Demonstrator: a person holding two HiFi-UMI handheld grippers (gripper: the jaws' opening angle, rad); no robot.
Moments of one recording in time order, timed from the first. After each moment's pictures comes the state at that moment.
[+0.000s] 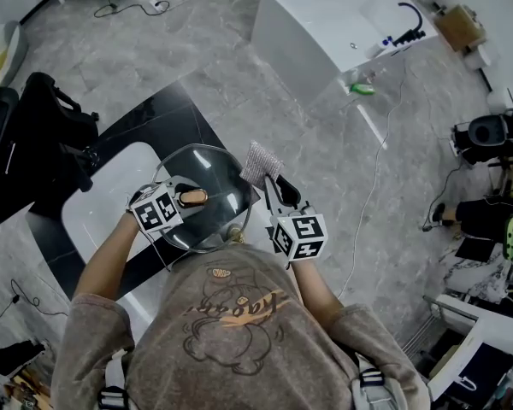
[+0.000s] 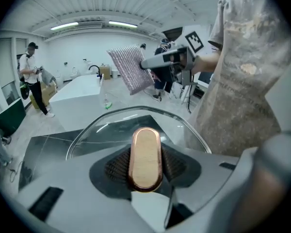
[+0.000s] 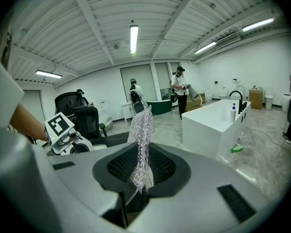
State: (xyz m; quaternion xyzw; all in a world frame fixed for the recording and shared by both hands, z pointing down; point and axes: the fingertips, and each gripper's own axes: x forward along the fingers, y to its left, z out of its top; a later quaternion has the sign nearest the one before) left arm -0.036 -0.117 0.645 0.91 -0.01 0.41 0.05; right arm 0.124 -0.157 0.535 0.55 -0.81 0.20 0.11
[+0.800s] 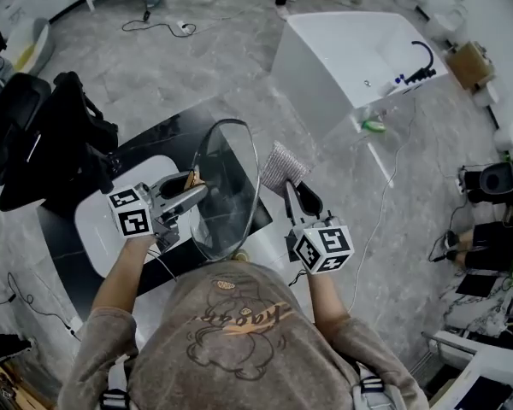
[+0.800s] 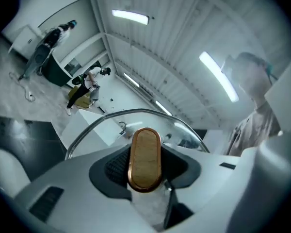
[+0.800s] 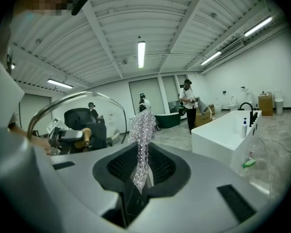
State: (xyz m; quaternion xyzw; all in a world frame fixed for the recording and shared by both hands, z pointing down) left arm -0.072 -0.178 0.453 0.92 -0.19 -0.07 0.33; right arm 0.117 -0.179 0.455 0.52 -0.84 0.15 0.05
